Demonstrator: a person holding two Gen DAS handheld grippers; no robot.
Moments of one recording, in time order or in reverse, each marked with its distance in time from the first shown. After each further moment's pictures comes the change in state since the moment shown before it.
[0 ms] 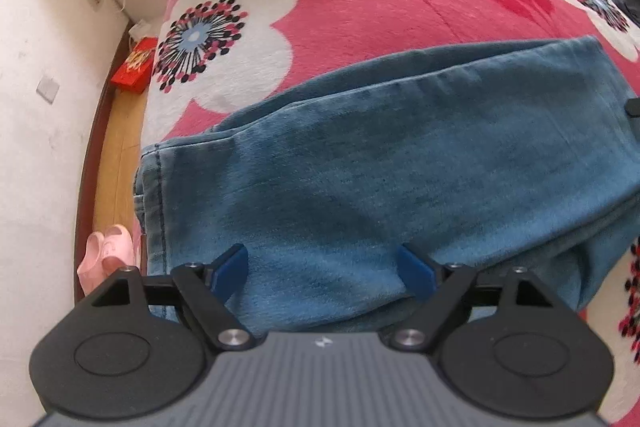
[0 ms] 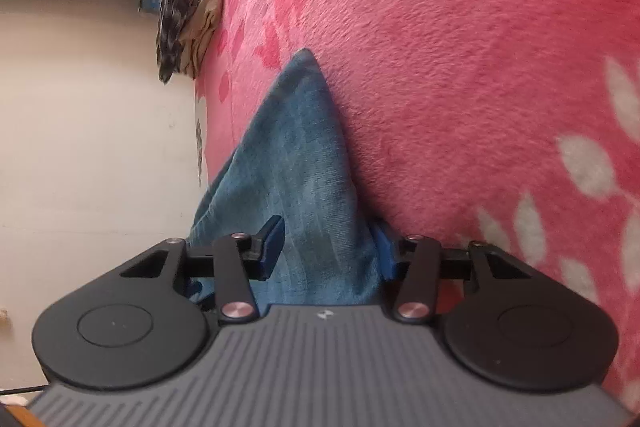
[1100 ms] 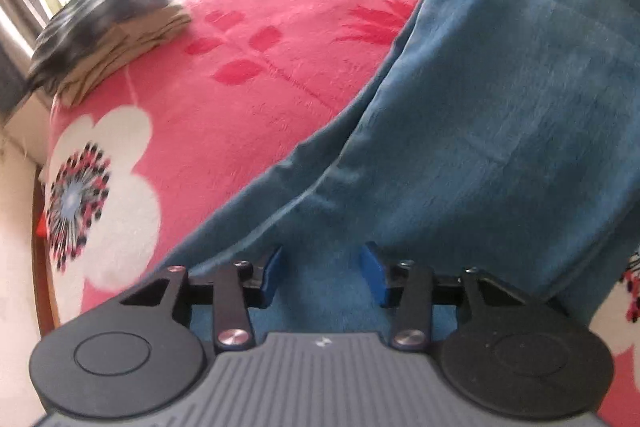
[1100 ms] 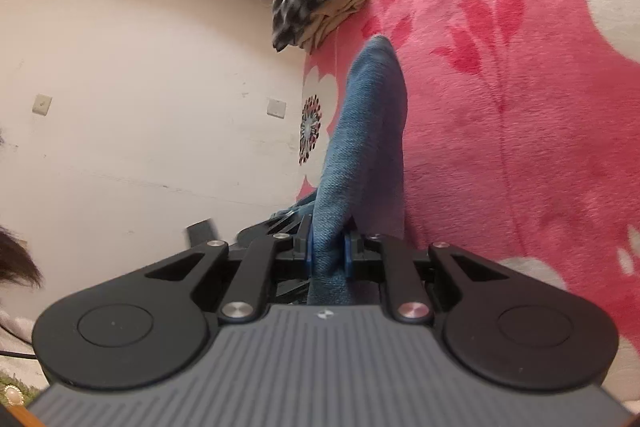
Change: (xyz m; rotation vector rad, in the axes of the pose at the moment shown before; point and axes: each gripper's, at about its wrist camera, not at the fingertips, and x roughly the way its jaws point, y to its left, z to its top) left arm 0.028 -0.055 0.048 0.369 -0.227 -0.191; right arm -0.020 0.142 -0.027 -0.213 0.006 0.113
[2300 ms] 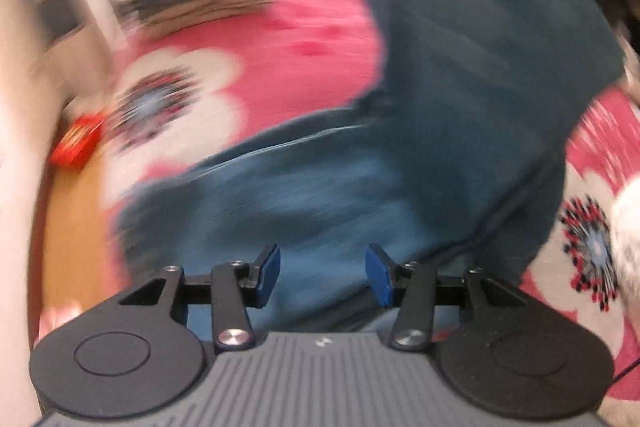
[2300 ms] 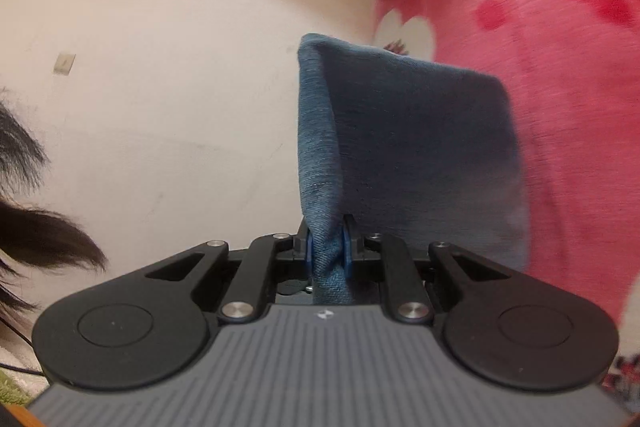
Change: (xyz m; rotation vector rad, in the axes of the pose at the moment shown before) left arm -0.097 0.039 -0.094 -0.351 -0.049 0.035; right arm 0.107 0.084 -0.017 -0.042 0.141 0.125
